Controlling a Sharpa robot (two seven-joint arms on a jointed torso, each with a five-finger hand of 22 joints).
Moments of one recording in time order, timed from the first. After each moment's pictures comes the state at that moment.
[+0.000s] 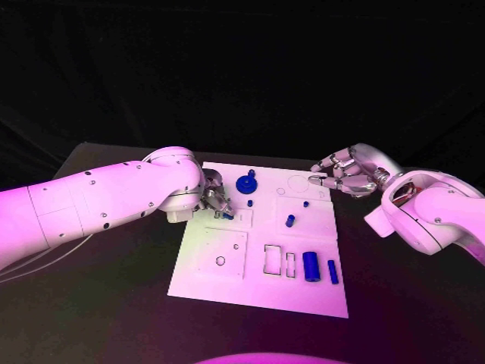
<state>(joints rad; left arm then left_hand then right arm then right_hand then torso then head) 1.28 -0.68 -0.03 1.42 -1.07 0.19 -0.68 1.17 -0.15 0.61 0.15 0.06 0.97 0.05 0.49 0.60 1.31 -0.02 1.07 1.01 1.47 -0.08 1.25 1.31 0.08 1.42 0.02 1.40 1.23 1.31 -0.94 -0.12 1.68 -0.85 -0.46 -0.07 1.41 -0.09 0.05 0.24 0.30 0.93 0.15 0.18 0.19 1.26 0.07 1.21 1.18 1.47 0.00 1.47 1.31 0.05 1.45 0.10 1.38 1.31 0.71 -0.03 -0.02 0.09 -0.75</state>
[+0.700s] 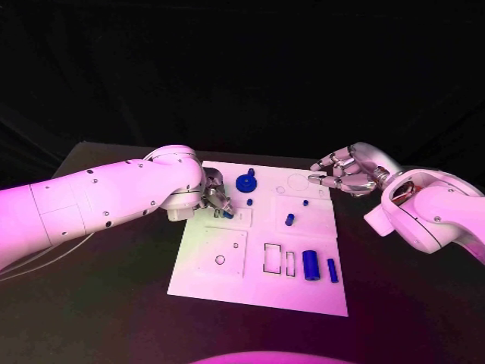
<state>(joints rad) 1.29 -0.67 -0.03 1.41 -1.07 0.21 -0.70 1.12 -0.15 0.63 0.11 0.06 0.99 0.04 0.49 0.60 1.32 -0.03 1.09 1.03 1.47 -0.08 1.25 1.31 0.08 1.42 0.02 1.41 1.25 1.31 -0.94 -0.12 1.68 -0.85 -0.46 -0.07 1.40 -0.09 0.05 0.24 0.30 0.93 0.15 0.19 0.19 1.26 0.07 1.21 1.18 1.47 0.00 1.47 1.31 0.05 1.45 0.10 1.38 1.31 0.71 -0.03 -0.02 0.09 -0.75</state>
